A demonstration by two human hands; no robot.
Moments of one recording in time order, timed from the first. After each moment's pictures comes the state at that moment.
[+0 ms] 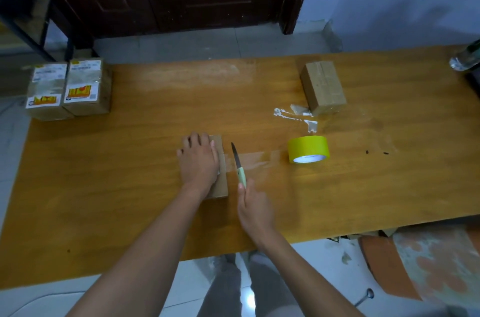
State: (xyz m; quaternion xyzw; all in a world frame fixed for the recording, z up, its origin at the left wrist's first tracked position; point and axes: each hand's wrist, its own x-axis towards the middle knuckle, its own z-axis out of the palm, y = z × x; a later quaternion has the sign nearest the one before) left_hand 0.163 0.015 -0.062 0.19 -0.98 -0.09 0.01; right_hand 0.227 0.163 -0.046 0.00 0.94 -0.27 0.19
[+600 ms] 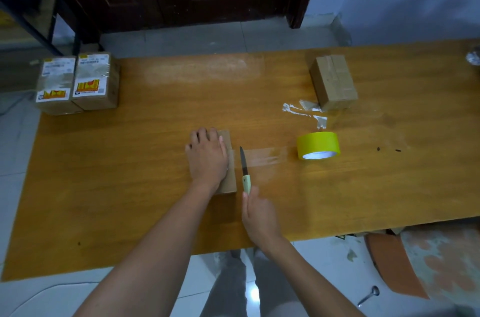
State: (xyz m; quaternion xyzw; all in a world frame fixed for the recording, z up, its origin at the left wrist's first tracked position) left_hand 0.163 0.017 -0.065 0.20 -0.98 -0.08 0.02; right_hand 0.247 0.162 -0.062 -0.06 0.96 -0.21 0.20
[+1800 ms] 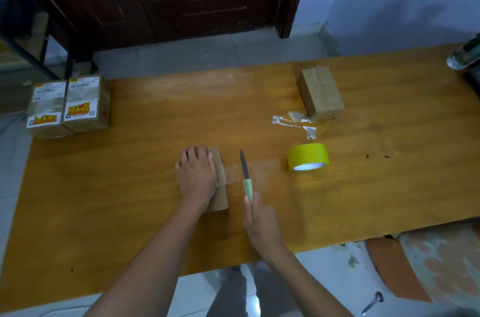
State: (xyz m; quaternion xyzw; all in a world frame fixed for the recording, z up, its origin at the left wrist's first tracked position) left_hand 0.166 0.012 -0.059 0.19 -0.98 -0.11 0.00; right_hand 0.230 0.177 -0.043 -0.02 0.93 -0.32 0.18
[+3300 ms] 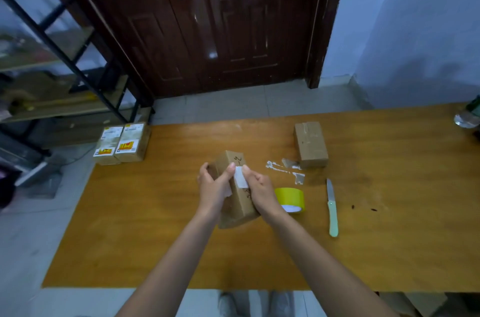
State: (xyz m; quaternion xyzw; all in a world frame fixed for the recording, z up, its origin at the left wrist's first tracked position) left_hand 0.146 0.114 0.086 0.39 -0.66 -0.64 0.08; right_hand 0.110 0.225 0.067 -0.02 0.67 -0.70 0.26
